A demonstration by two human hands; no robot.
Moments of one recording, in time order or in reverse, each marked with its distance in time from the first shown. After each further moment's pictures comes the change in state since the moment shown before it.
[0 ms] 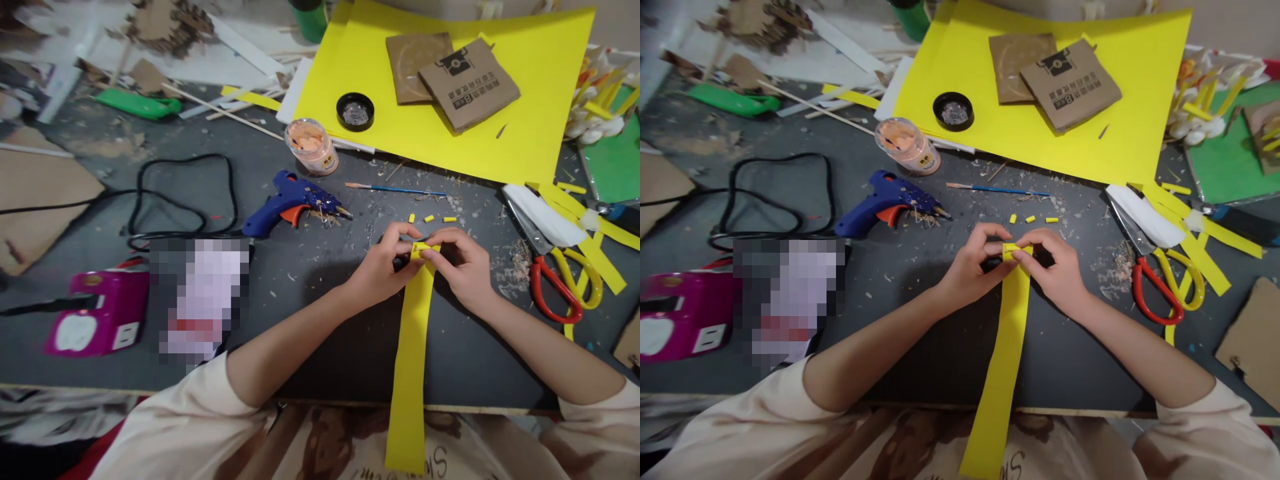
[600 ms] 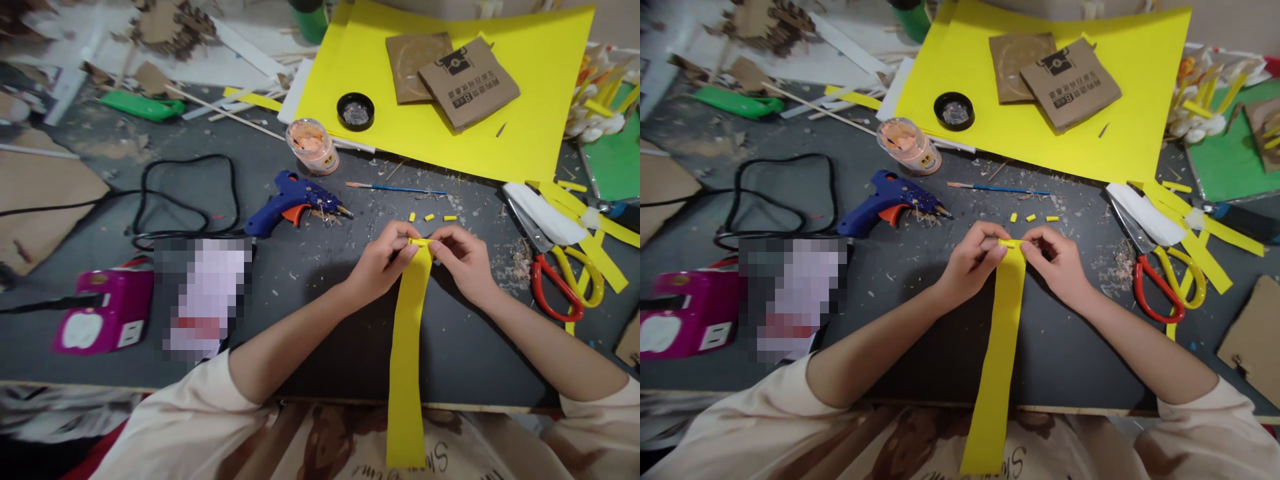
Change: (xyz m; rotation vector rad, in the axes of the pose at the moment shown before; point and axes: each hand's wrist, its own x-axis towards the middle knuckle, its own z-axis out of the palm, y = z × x) left_hand 0.001 0.001 -0.001 -0.094 0.041 -0.070; right_hand 0.006 0.000 -0.003 0.151 -0.069 0.192
